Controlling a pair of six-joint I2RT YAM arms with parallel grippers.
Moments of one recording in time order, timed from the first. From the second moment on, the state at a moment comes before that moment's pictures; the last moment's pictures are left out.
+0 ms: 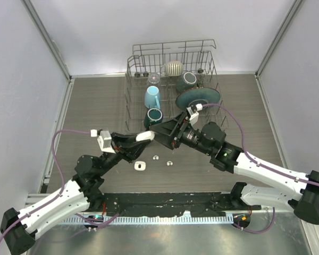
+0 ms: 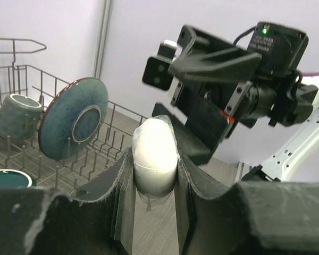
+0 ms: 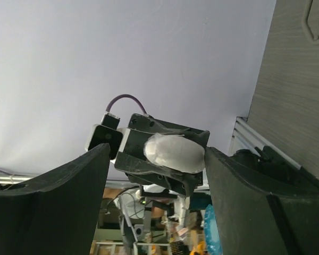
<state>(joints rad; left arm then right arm) -0.83 0.56 0.31 0.66 0.14 -0.36 0.95 1.04 0.74 0.33 -0.09 1.50</state>
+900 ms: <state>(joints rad) -0.83 0.49 0.20 0.88 0.30 -0.26 1.02 1.10 1.11 -0.26 -0.25 0.69</state>
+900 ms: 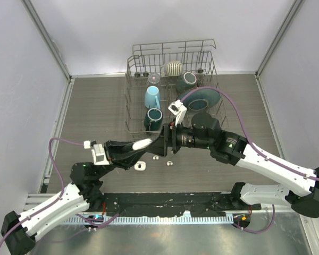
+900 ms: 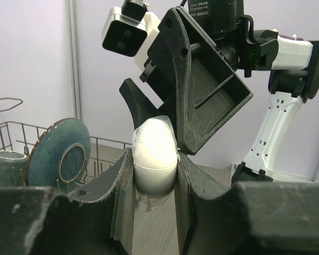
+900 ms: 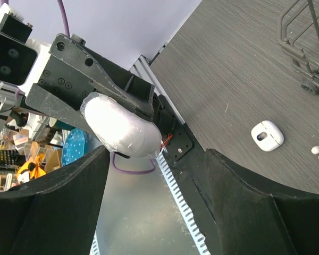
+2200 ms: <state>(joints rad) -0.83 0.34 0.21 0.70 0.36 -0.19 1.02 1.07 1.13 -0.20 -0.28 0.68</state>
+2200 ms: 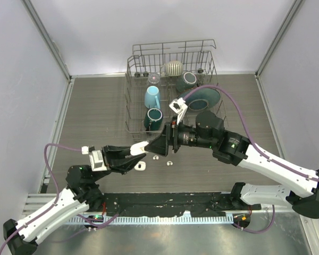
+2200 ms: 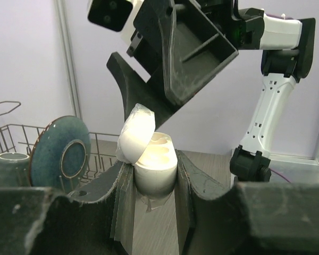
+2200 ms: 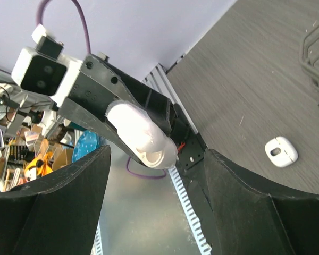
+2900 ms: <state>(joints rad) -0.83 0.40 0.25 0.66 0.41 -0.18 1.02 1.11 1.10 -0.11 -0.24 0.79</state>
